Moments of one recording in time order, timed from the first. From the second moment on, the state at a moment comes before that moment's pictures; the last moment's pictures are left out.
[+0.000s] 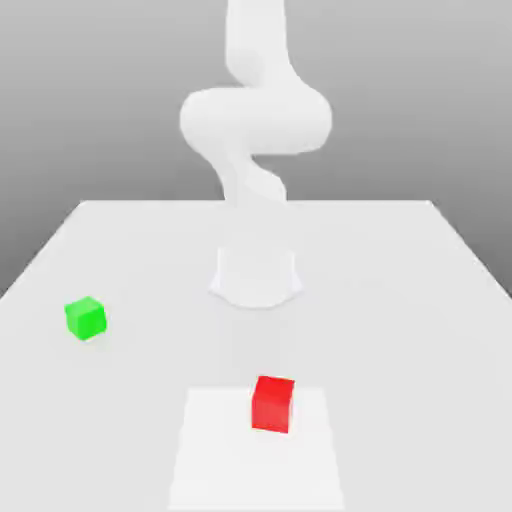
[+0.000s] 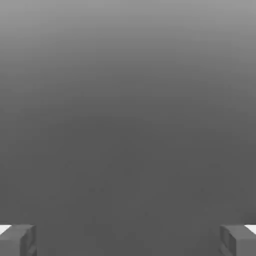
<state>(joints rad) -0.01 -0.73 0.02 -2.36 -0.01 2.35 0.83</state>
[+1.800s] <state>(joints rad) -0.47 -0.22 -0.36 -2.91 -0.25 2.70 0.48</state>
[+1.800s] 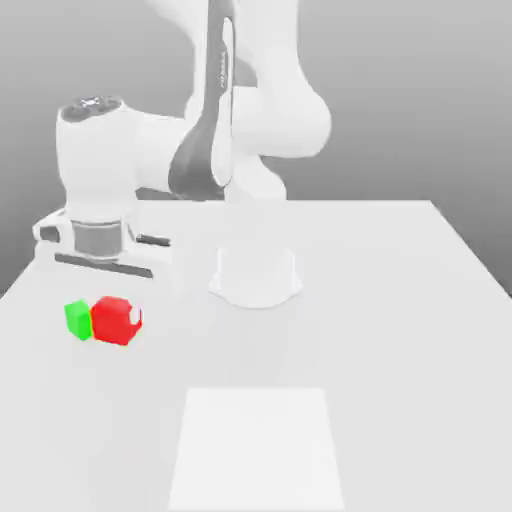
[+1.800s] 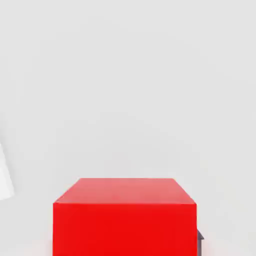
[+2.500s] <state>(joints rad) -0.56 -0.20 -0.65 -2.94 -0.20 2.77 0.08</state>
